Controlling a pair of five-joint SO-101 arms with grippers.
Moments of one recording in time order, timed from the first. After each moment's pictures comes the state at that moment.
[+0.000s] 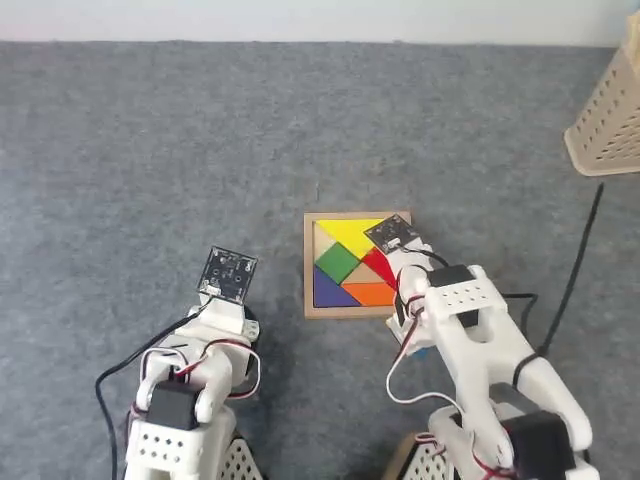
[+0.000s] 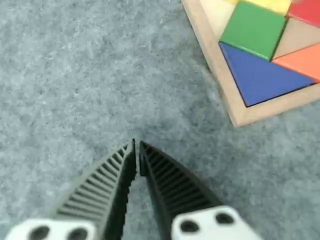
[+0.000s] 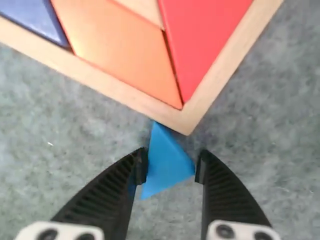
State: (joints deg) left arm 4.7 -103.4 97.5 72.0 -0.7; right arm -17.6 -20.3 59.7 56.9 17.3
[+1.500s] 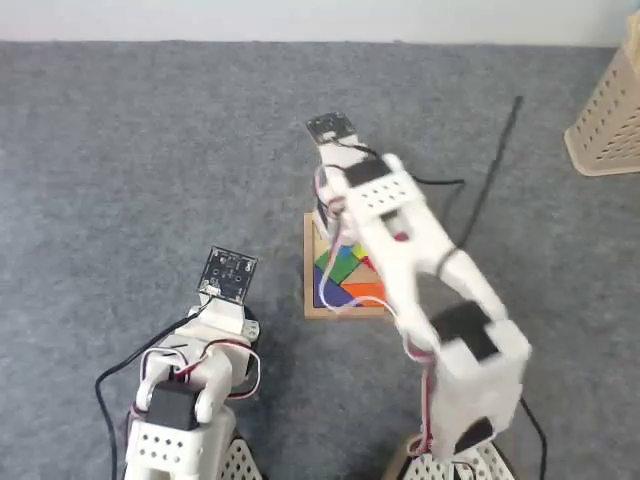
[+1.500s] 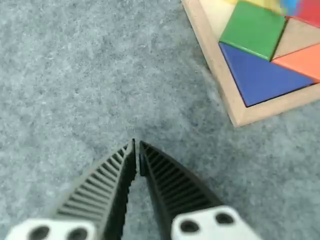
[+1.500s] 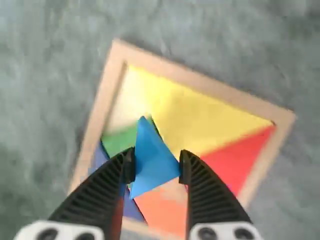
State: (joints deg) left arm 4.7 -103.4 97.5 72.0 -0.7; right arm -30.2 19.9 -3.0 70.9 -4.9
